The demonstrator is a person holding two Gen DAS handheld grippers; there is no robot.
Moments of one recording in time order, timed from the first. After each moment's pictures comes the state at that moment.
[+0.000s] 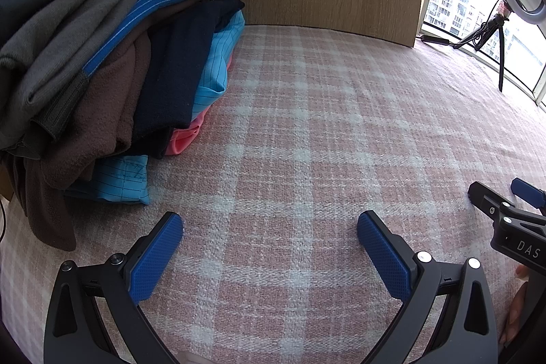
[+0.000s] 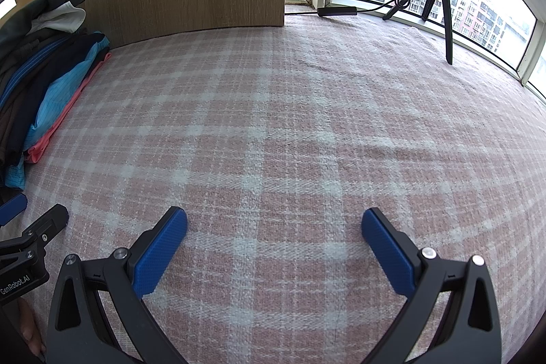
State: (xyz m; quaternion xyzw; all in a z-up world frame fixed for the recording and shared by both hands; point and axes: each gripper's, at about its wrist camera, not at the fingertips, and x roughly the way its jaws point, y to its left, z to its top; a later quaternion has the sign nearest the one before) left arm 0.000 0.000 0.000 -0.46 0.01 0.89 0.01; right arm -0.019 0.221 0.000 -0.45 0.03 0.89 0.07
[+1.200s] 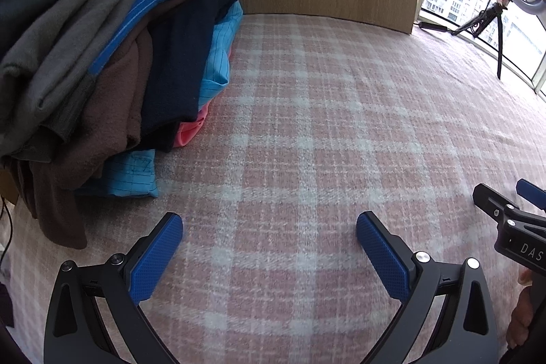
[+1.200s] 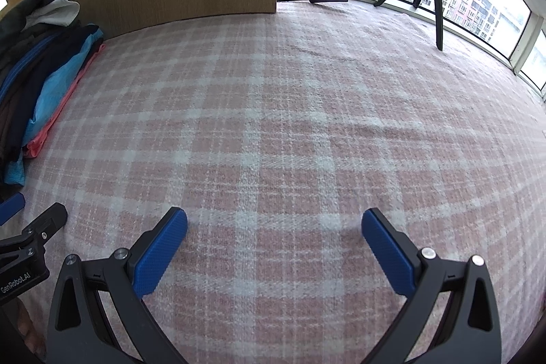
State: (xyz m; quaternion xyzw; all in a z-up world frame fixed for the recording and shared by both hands) left arm 0.006 -0.004 0.009 -0.48 0.02 0.87 0.02; right arm 0.001 0.215 0.012 -0.48 0.03 0.87 0.09
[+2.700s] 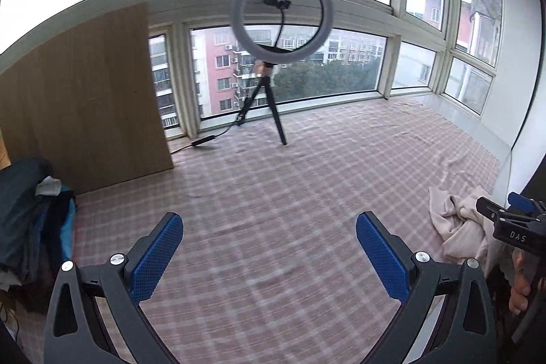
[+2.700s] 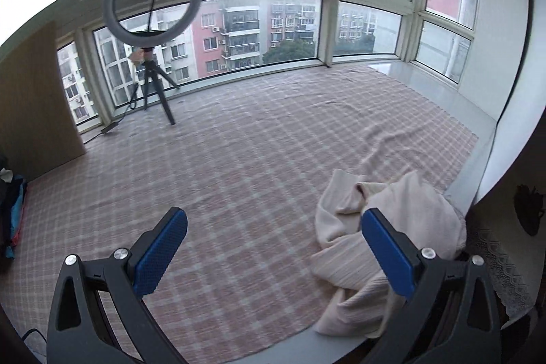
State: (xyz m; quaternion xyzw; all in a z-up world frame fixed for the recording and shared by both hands) left arm 0.125 0.279 0.218 -0.32 0.08 0.90 0.28; right arm 0.275 0.525 0.188 -0.34 0.12 0.87 0.33
